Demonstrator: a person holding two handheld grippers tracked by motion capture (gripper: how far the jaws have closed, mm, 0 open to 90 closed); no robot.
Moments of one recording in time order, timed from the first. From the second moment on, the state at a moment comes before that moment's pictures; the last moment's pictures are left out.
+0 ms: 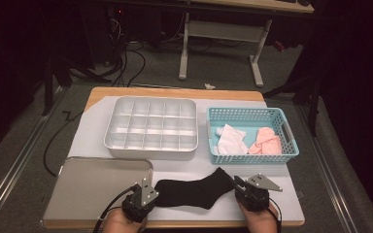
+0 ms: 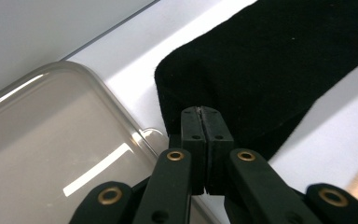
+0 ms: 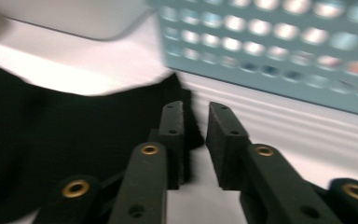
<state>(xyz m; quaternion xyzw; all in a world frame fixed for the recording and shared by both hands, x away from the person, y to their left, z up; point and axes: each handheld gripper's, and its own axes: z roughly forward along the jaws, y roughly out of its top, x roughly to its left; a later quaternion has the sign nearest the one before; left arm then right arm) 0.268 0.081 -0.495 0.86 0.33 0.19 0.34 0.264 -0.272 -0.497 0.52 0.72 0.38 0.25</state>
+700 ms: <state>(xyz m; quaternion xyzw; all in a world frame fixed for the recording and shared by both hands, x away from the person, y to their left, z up) 0.266 0.068 -0.496 0.88 0.30 0.17 0.32 0.264 -0.271 -0.506 0.54 0.73 0.36 0.21</state>
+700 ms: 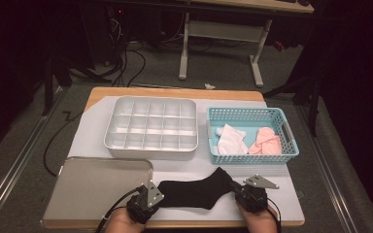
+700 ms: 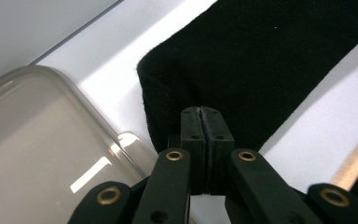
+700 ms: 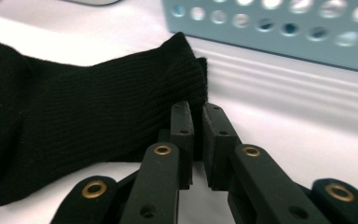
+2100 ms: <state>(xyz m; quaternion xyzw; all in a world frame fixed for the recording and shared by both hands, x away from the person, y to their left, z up) 0.278 0.057 -0.494 0.88 0.29 0.18 0.33 0.257 -0.286 -0.491 0.54 0.71 0.38 0.24</state>
